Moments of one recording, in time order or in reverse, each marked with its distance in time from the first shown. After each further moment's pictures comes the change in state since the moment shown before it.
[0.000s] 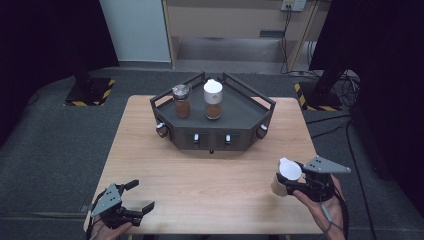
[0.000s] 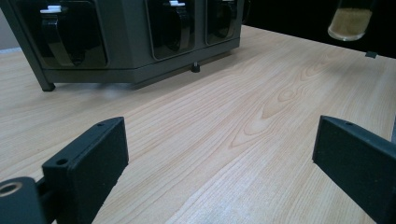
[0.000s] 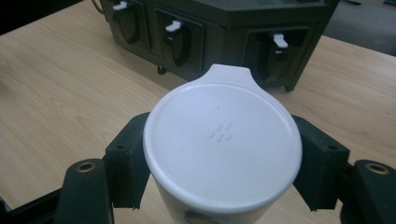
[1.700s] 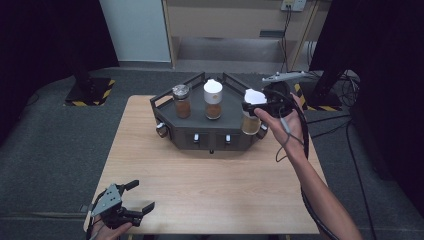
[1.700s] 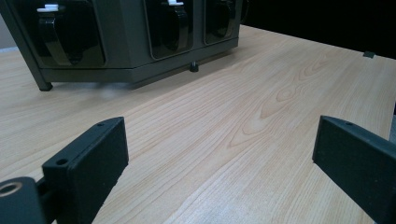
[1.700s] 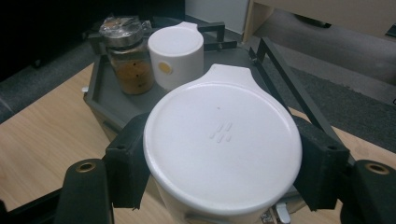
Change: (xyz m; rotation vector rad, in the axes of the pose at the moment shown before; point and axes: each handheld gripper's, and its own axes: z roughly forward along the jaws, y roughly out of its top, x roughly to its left) left arm 0.001 0.000 0.001 0.002 -0.007 -0.002; right arm -0.001 0.201 0.083 0.019 -0.008 0.011
